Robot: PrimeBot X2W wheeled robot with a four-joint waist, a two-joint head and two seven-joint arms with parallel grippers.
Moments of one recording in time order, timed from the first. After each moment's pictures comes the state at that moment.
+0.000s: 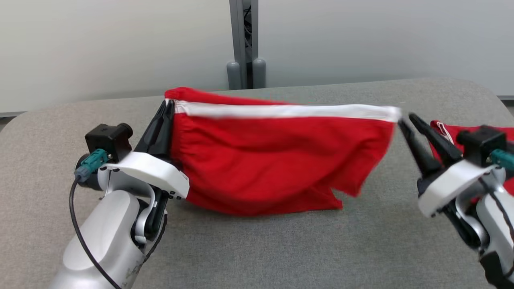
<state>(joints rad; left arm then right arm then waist) -0.53 0.24 -0.48 0.37 -0.67 0.12 -0.20 -0.52 -0.44 0.46 0.35 0.47 0.13 -0.16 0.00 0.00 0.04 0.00</state>
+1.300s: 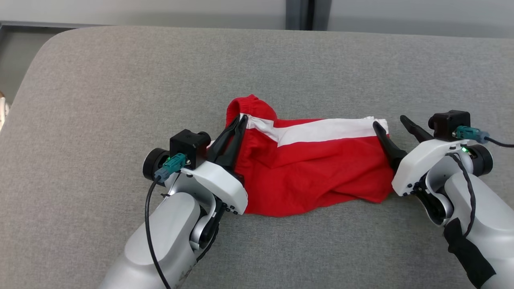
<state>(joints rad) -0.59 0.10 -0.67 0.49 -0.60 0.05 -0.21 -0.70 -0.26 0.52 0.81 0.59 0.13 -0.11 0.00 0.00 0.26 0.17</state>
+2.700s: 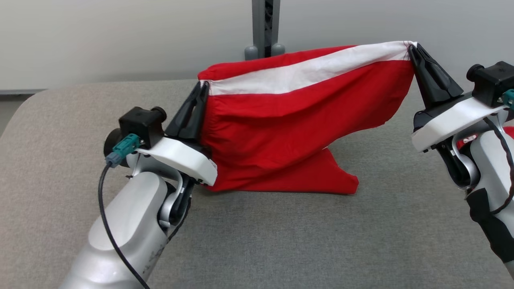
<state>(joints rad) -0.63 0.16 -0.57 0.45 -0.63 0.07 -0.25 -0.78 -0.35 0.48 0.58 0.50 0.13 -0.26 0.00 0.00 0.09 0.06</state>
